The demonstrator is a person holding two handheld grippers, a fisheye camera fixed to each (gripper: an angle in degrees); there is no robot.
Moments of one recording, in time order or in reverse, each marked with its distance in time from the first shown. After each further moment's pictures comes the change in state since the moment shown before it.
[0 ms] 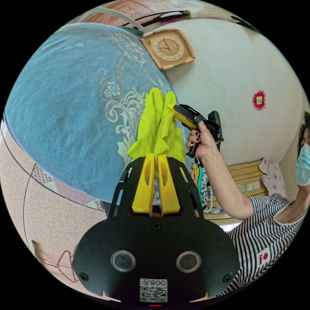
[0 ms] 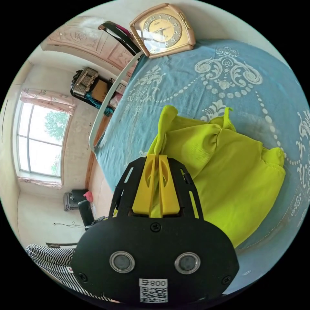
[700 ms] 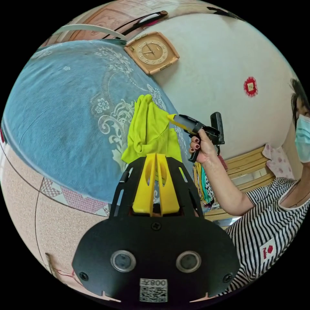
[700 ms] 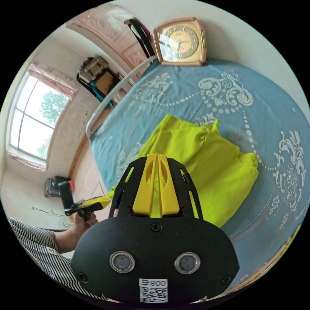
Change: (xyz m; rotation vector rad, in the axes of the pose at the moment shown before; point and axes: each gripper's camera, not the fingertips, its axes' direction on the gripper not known) left arm 0.019 -0.010 -0.079 0.028 -0.047 0.141; right arm -0.099 0.022 -0.070 0.021 0.147 -0.163
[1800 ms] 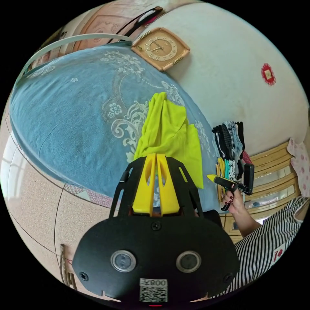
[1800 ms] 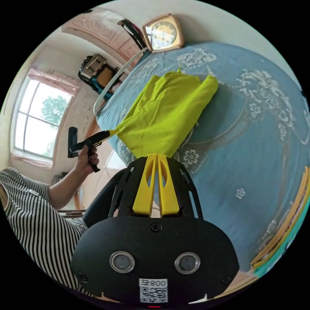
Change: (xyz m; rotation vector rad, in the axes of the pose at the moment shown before) left arm 0.050 0.029 0.036 -0.042 -0.251 0.019; right arm 0.025 0.260 -0.108 -0.021 -0.035 0.071
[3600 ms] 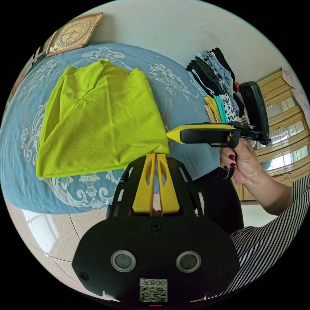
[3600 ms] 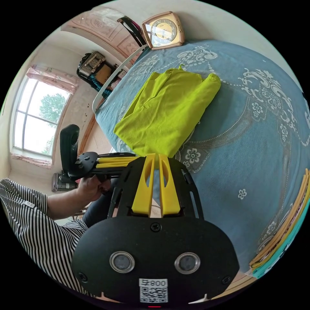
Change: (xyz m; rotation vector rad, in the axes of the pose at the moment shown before) left arm 0.232 0.105 0.239 -0.350 -0.054 0.424; right arm 0.023 0.075 -0.012 -0.052 -0.013 -0.008
